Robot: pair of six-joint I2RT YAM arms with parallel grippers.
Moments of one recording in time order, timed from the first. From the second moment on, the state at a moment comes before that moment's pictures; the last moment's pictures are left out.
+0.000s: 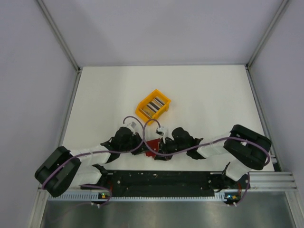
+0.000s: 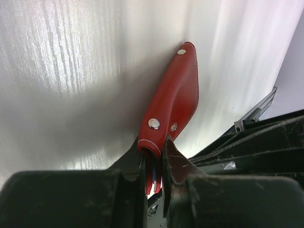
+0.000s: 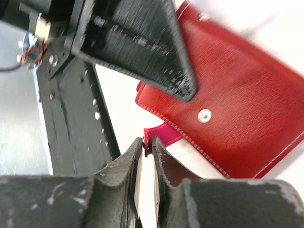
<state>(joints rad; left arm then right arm) -0.65 1.20 0.23 0.28 0.31 -1.05 1.00 1.60 0.47 0.60 -0.44 0.45</state>
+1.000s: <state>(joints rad) -0.65 0.96 0.31 -0.14 0.08 -0.94 1.03 1.46 0.78 0.09 -0.16 0.67</state>
